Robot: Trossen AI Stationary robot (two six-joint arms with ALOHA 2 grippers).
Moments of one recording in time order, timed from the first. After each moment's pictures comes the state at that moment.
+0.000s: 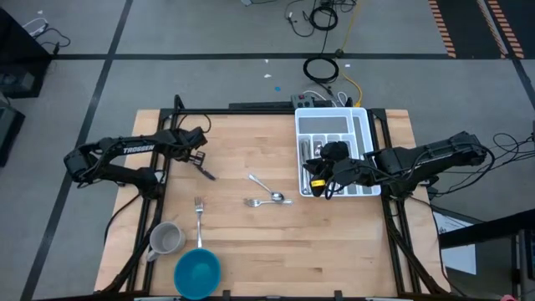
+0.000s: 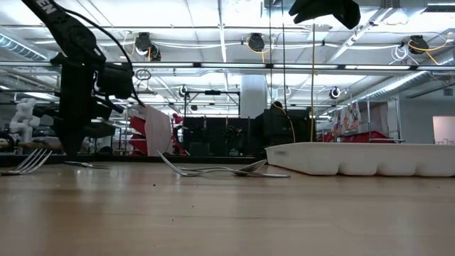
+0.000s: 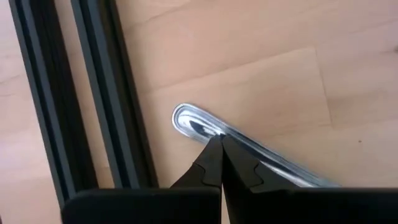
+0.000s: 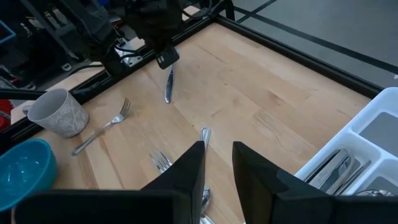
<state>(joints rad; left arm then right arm) 0.66 1.24 0.53 -0.79 -0.37 -0.62 0.24 1.21 1.15 -0.60 0.58 0.75</state>
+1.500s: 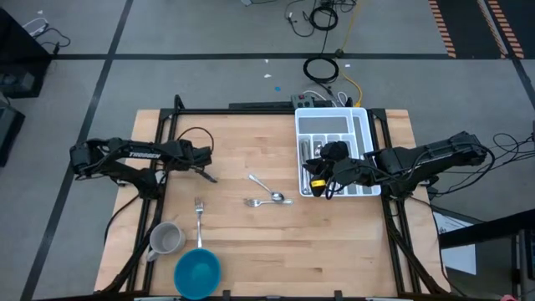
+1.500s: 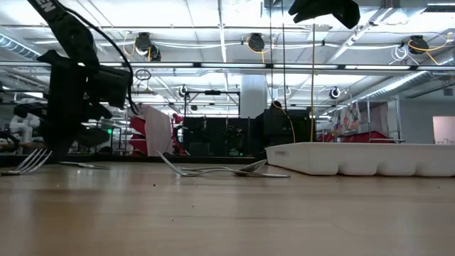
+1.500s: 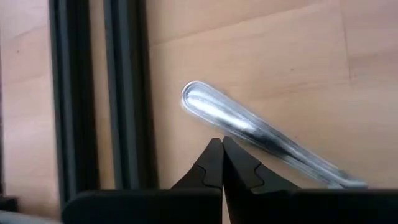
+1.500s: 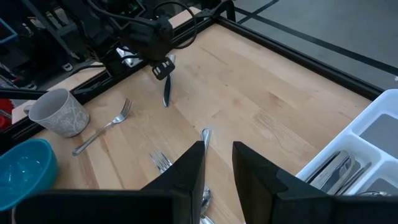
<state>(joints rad) 0.40 1.31 0.49 -0.88 -0.46 -1.04 0.24 1.21 1.15 -0.59 0.57 0.74</state>
